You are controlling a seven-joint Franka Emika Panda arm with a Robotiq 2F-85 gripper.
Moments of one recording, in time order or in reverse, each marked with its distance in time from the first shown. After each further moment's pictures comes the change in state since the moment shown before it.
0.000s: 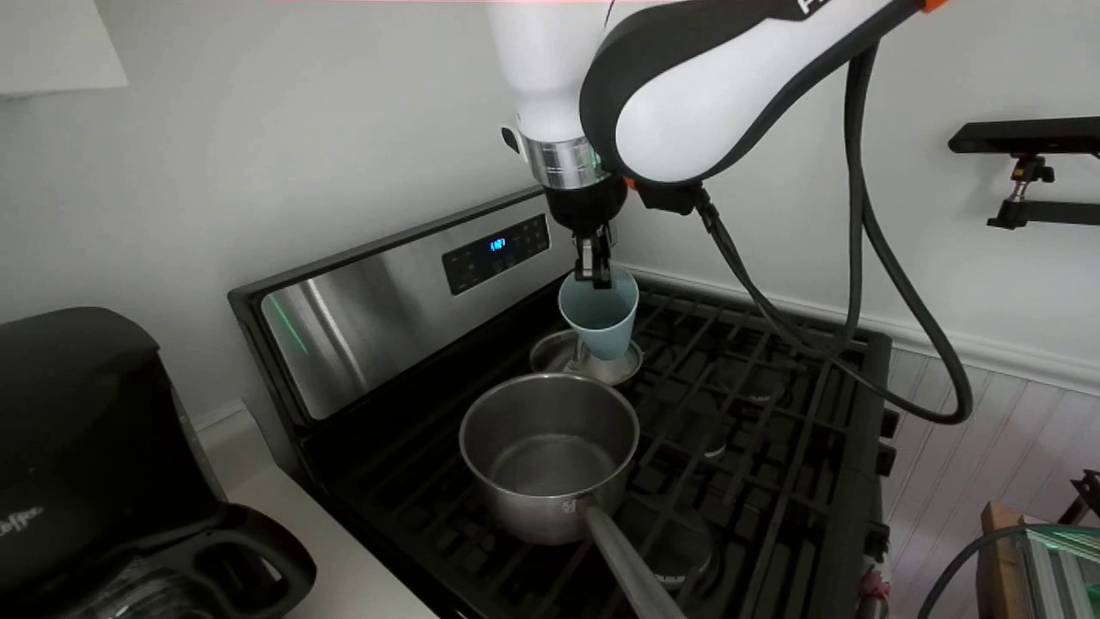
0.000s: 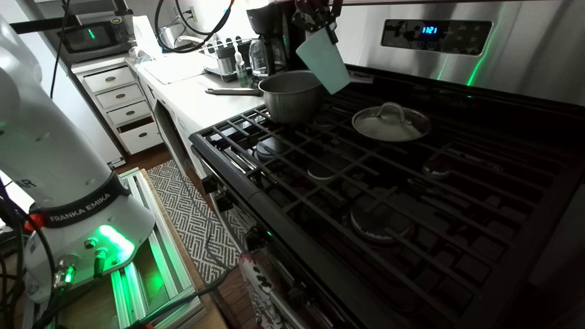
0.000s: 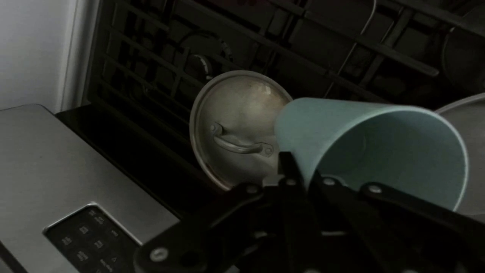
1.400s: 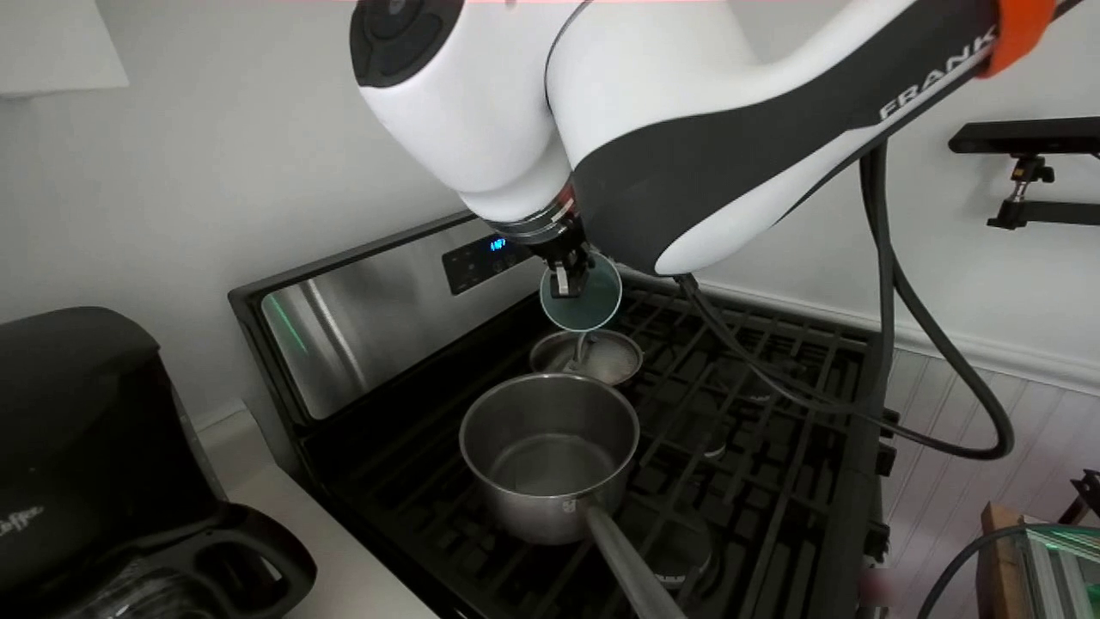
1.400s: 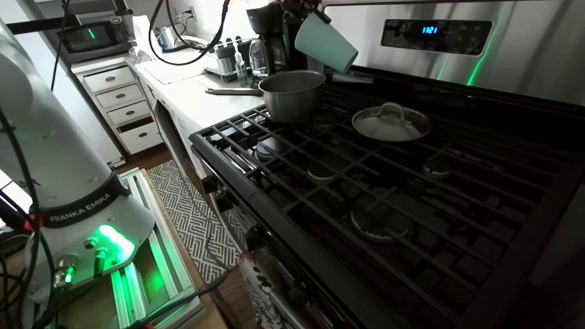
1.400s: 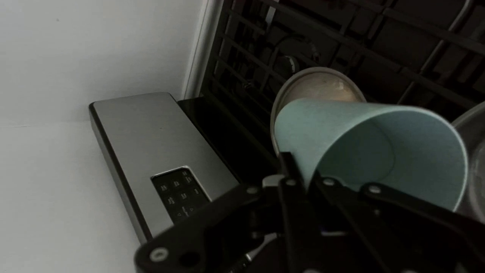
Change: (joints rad) arm 0.107 0.025 0.106 -0.001 -0.423 -0.212 0.397
